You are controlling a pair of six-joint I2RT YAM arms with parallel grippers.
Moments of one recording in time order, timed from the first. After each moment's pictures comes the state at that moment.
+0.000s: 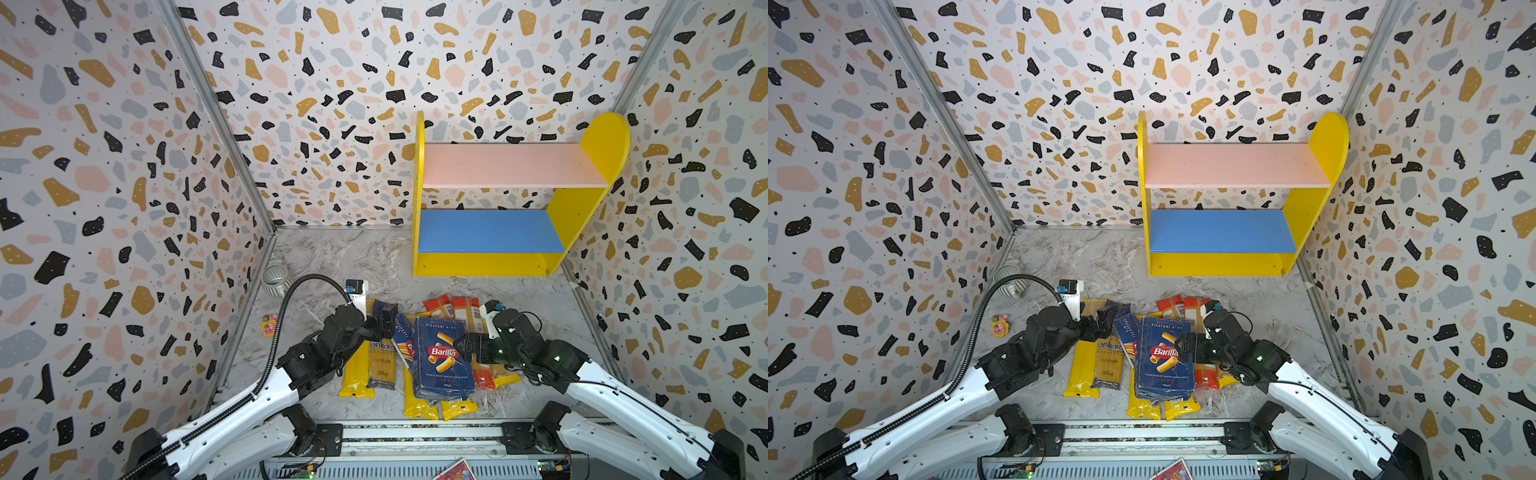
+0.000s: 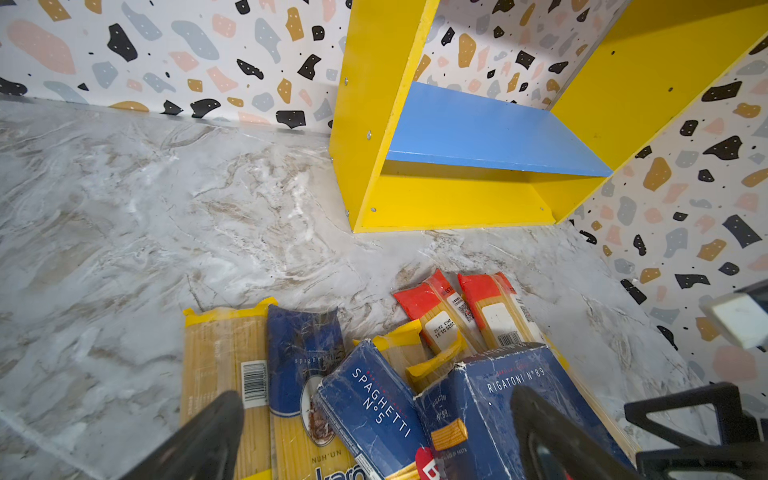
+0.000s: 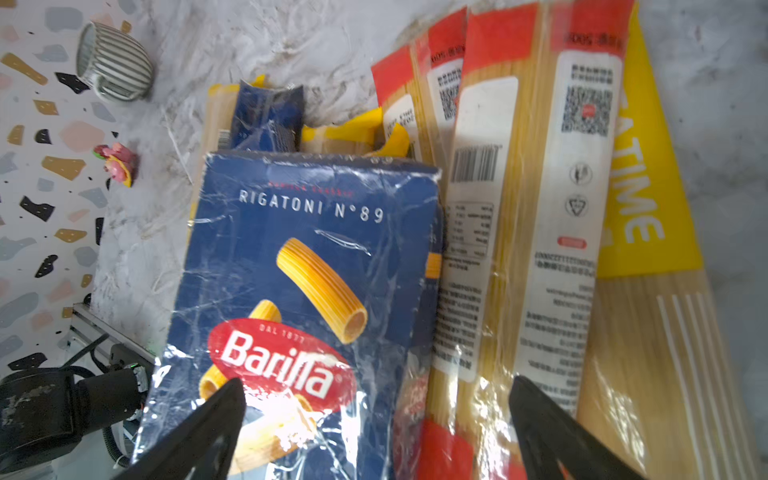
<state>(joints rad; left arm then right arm) -0.81 0.86 0.66 -0.23 -0.32 -0.52 0.76 0.85 0.65 -0.64 -0.06 0.72</state>
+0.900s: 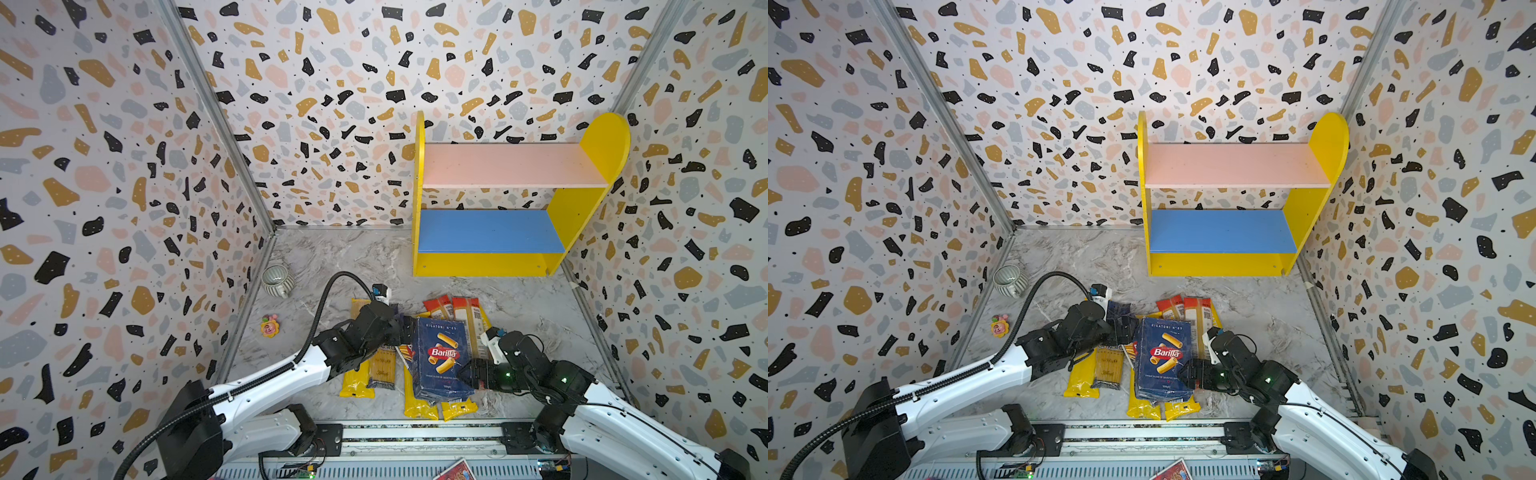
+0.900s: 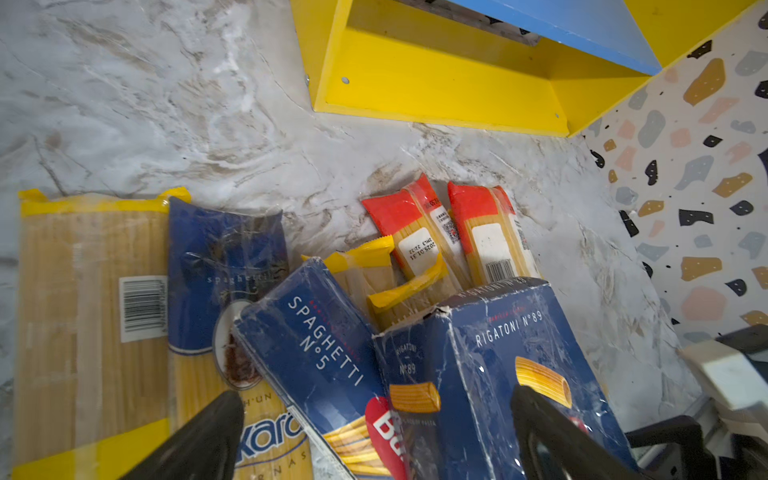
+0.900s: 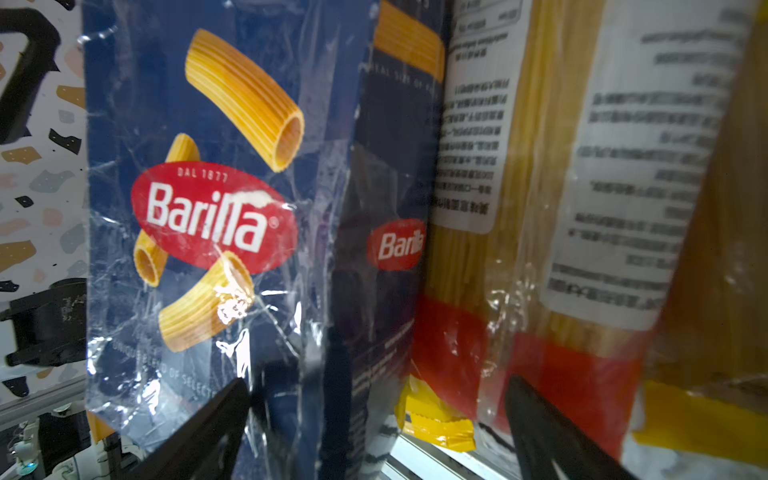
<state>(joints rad) -0.87 1.12 0.73 -0.27 -0.16 -0.68 0.80 0.67 0.45 -0.67 -0.28 0.85</state>
